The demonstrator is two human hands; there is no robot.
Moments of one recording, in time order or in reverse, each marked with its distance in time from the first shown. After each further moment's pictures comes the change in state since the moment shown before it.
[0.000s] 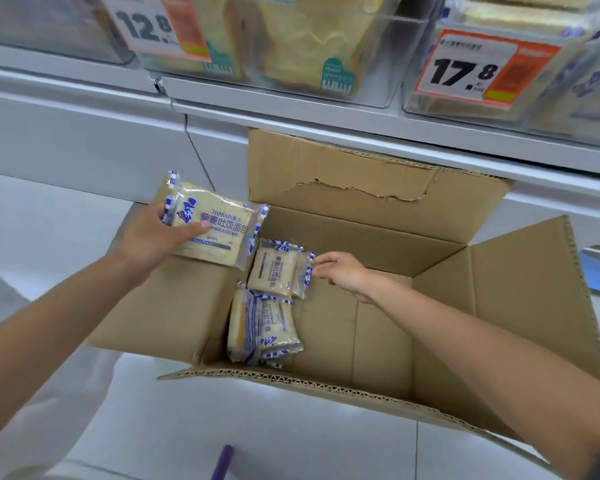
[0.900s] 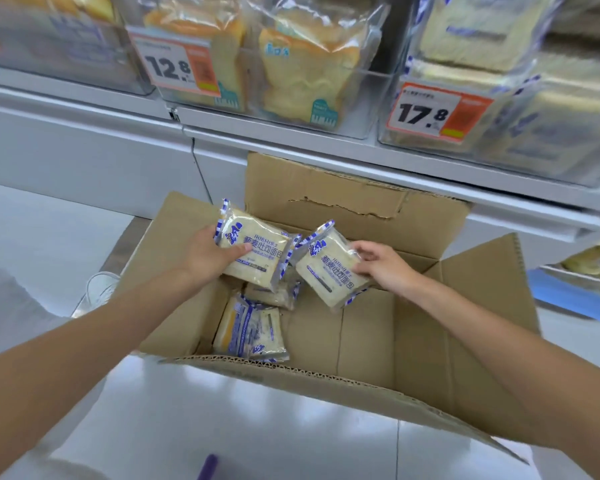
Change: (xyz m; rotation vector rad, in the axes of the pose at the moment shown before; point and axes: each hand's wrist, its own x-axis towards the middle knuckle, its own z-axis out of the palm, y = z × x) left_hand -0.031 0.020 0.061 0.062 -0.079 0.077; right_hand -0.084 -0.029 -0.077 -0.071 0.049 -0.269
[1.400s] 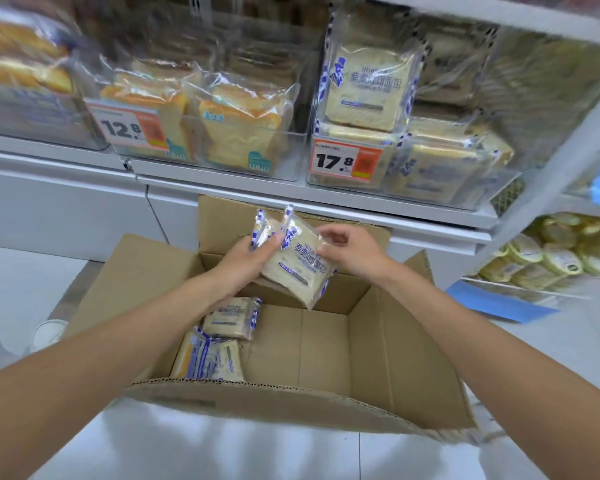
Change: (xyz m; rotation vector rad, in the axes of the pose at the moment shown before) left_hand -0.044 0.112 0.072 -0.197 -0.352 0.137; right_hand -0.050 -0.072 -0.055 -0.105 0.151 -0.264
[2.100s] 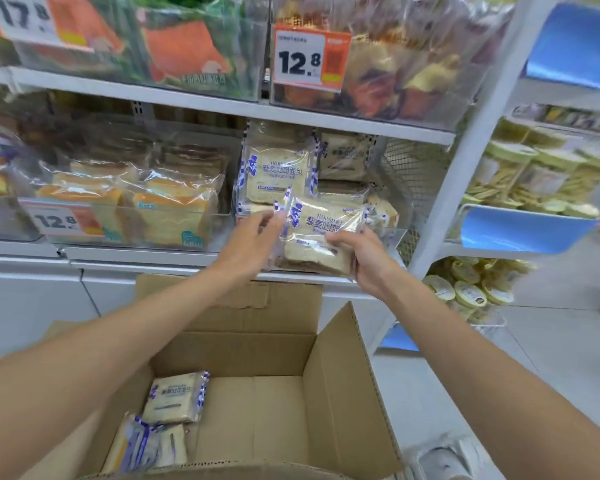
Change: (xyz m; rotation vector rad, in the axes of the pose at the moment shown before) left_hand 0.023 0.145 0.065 0.344 0.141 0.526; right_hand -0.036 -0.051 -0.121 0.675 0.405 0.112
